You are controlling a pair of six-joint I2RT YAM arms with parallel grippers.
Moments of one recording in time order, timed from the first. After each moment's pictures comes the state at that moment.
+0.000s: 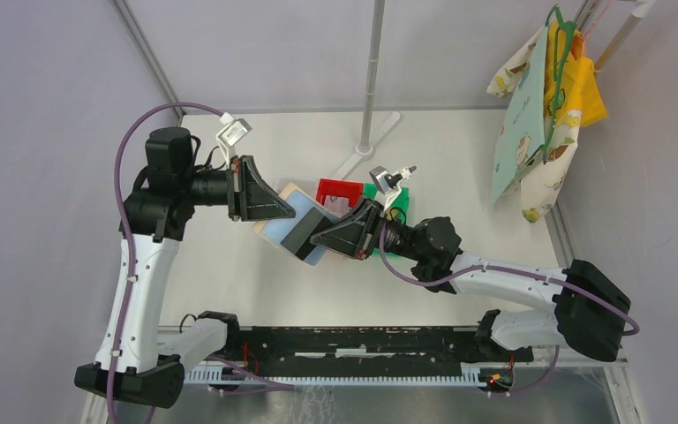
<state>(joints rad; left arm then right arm) -0.12 1.04 1.38 -0.81 1.36 -0.29 1.01 1.27 0.67 1.09 -0.39 1.04</state>
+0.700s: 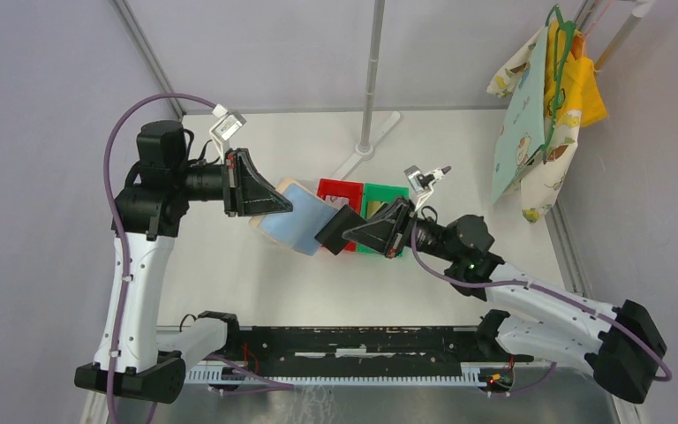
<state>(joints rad) -0.11 1.06 1.45 -0.85 1.36 -0.25 0.89 1.01 0.58 0.80 -0.43 0.95</state>
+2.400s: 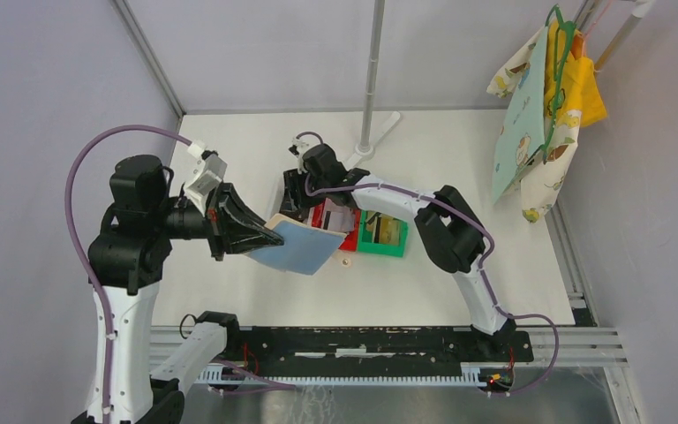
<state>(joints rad) -0.11 0.88 1.46 -0.97 1.40 0.08 0.84 2.21 1.72 -0.17 -0.23 0.49</state>
